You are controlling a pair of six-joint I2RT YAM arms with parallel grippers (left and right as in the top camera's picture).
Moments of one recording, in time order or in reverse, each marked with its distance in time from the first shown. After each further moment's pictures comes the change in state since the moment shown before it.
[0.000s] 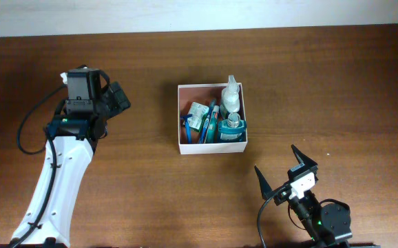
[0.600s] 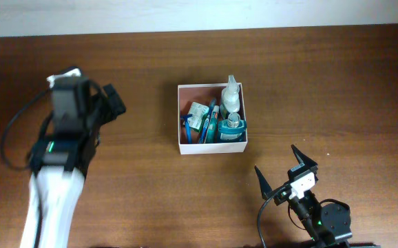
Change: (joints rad) left arm -0.019 -0.262 -0.007 -0.072 -0.005 0.052; right arm 0.000 0.000 0.000 0.000 0.000 0.000
